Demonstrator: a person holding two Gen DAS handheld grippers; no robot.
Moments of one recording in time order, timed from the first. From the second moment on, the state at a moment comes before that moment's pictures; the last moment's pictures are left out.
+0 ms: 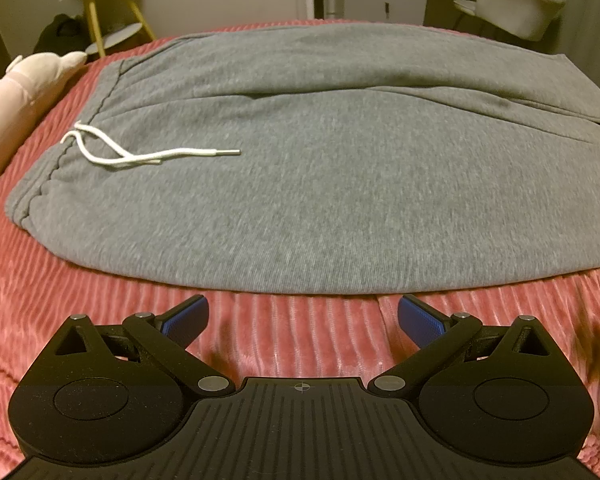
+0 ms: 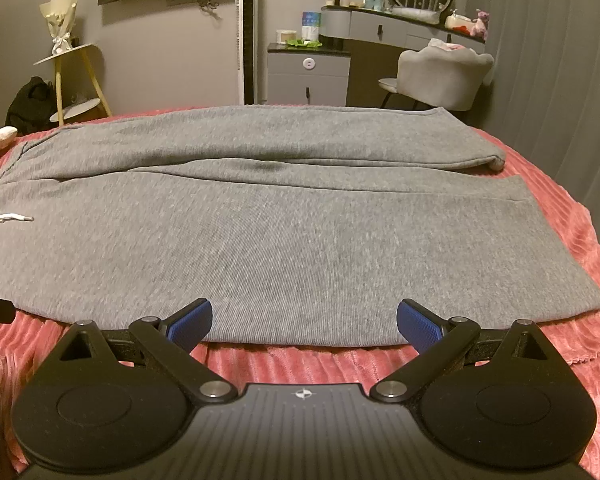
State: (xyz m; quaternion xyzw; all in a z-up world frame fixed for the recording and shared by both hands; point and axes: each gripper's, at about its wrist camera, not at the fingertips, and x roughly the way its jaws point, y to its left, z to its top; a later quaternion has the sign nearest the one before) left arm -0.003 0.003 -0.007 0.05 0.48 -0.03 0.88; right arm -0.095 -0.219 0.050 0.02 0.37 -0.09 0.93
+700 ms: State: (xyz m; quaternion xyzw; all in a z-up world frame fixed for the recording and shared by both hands) left arm -0.002 0.004 -0.006 0.05 0.48 -0.03 0.88; right arm -0.094 -0.220 0.052 0.02 0.37 -0.09 0.93
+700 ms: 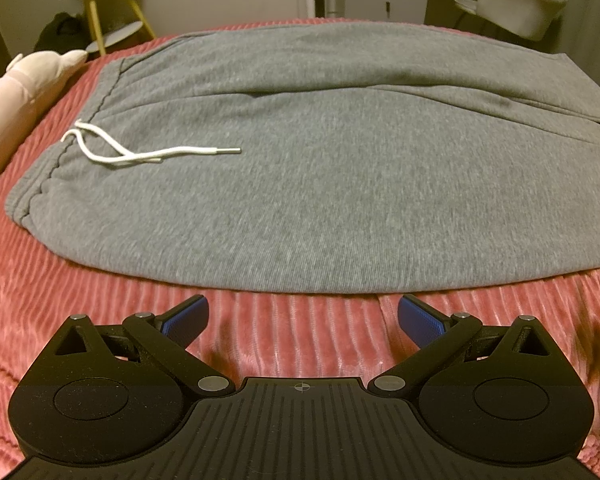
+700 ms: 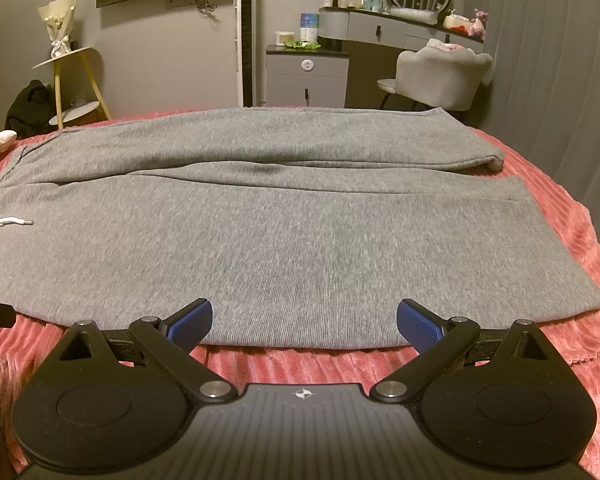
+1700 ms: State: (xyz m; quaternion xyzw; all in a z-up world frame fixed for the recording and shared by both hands) left arm 0.025 0.000 0.014 0.06 0.46 0.00 0.89; right arm -0.046 -0.245 0.039 0.05 0.40 -0.11 0.91
